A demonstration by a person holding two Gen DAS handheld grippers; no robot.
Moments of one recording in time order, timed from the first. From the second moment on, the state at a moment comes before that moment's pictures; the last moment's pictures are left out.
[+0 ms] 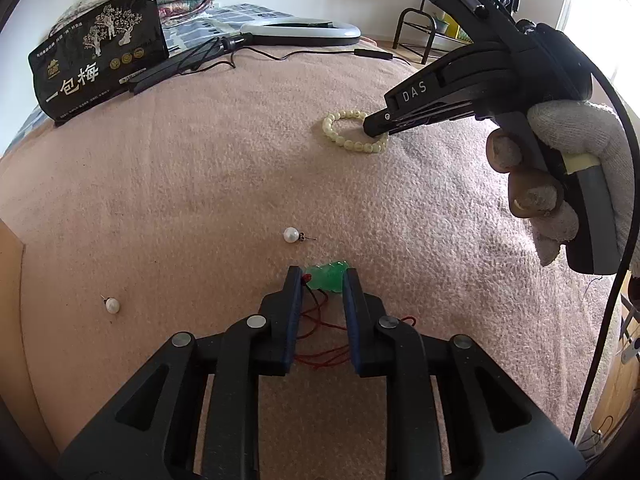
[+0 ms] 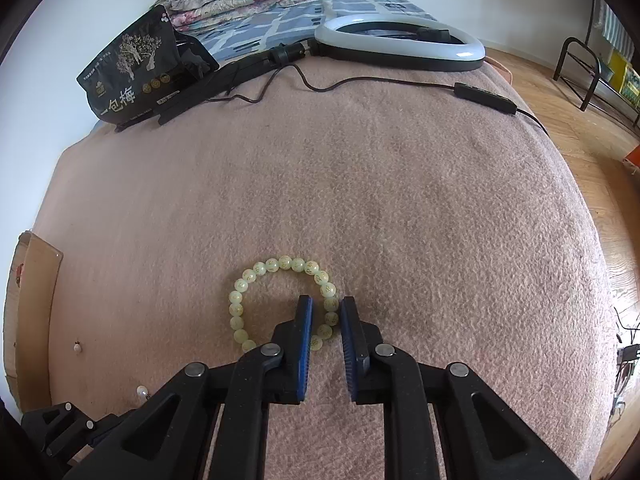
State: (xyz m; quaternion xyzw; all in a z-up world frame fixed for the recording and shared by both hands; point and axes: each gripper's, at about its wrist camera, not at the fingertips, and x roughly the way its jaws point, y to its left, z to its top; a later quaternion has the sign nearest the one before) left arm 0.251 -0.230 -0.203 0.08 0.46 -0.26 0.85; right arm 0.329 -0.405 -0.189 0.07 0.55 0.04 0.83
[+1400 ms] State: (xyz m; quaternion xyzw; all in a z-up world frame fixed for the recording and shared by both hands) left arm 0.223 -0.180 -0.147 0.05 0.41 -0.22 0.88; right arm 0.284 -0.393 -0.125 0.07 0.49 0.06 0.86
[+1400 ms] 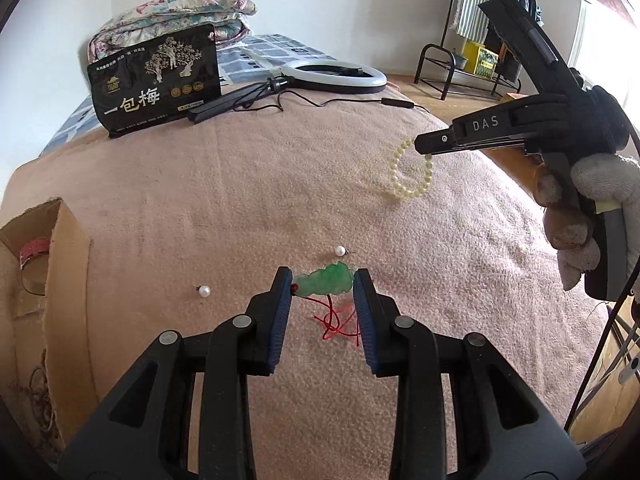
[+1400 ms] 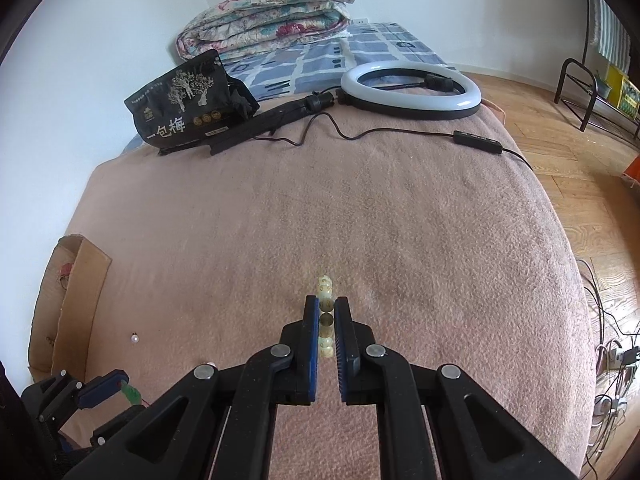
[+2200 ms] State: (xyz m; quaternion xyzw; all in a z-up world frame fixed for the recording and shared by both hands) left arm 0.177 -0.097 -0.085 0.02 0.36 -0.18 0.91; right arm 0.226 -0.339 -0.056 0.05 0.45 0.10 0.88
